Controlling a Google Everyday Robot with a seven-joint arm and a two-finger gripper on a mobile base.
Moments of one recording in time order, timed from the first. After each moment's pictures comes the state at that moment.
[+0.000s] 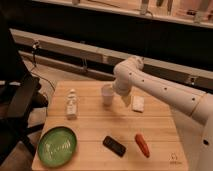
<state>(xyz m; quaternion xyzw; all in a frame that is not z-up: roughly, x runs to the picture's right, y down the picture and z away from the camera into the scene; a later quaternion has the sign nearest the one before) 0.085 0.052 0.814 -0.22 -0.15 -0.36 0.89</state>
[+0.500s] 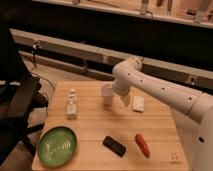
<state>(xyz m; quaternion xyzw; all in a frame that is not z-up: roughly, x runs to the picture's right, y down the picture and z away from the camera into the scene) 0.083 0.052 0.822 -0.22 -0.15 -0.37 0.89</state>
